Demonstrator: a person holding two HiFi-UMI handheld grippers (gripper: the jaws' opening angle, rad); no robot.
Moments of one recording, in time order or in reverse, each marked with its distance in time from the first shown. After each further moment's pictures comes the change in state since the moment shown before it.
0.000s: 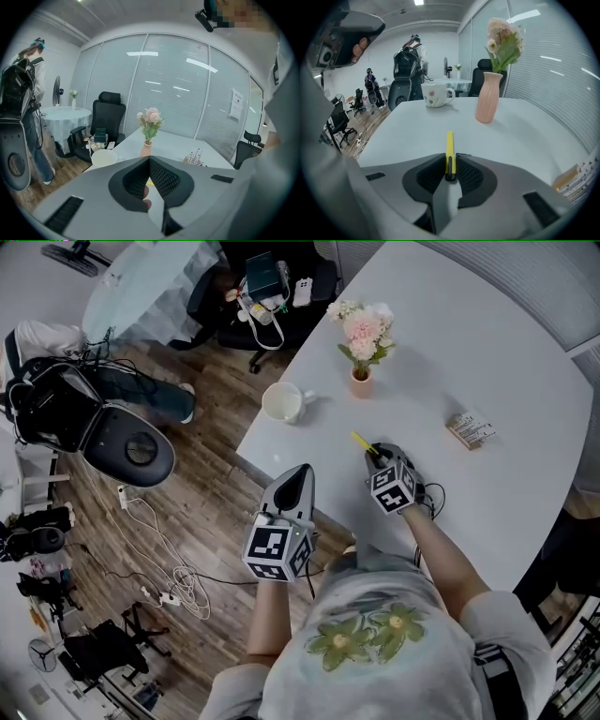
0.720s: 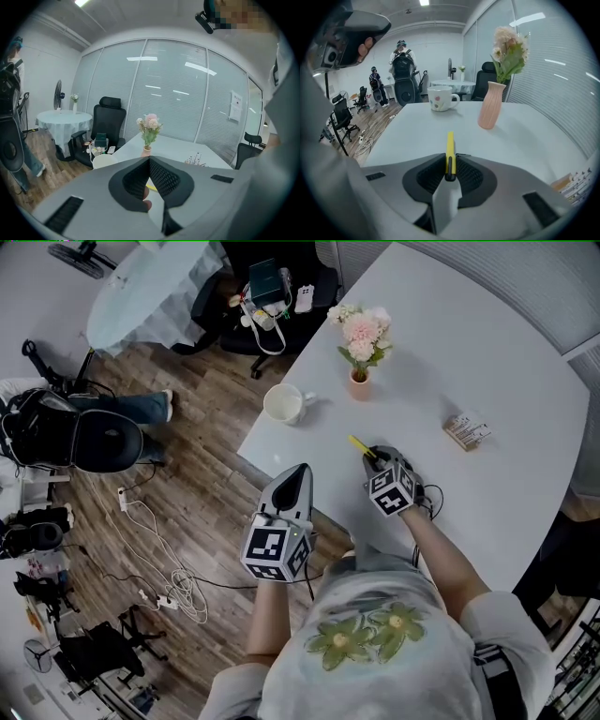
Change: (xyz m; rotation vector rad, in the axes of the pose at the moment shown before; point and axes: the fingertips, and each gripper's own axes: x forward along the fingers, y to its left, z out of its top) left arm -0.017 -0.005 0.011 0.004 -0.057 0.008; right arm -0.019 0.010 0.010 -0.047 -0.009 0.016
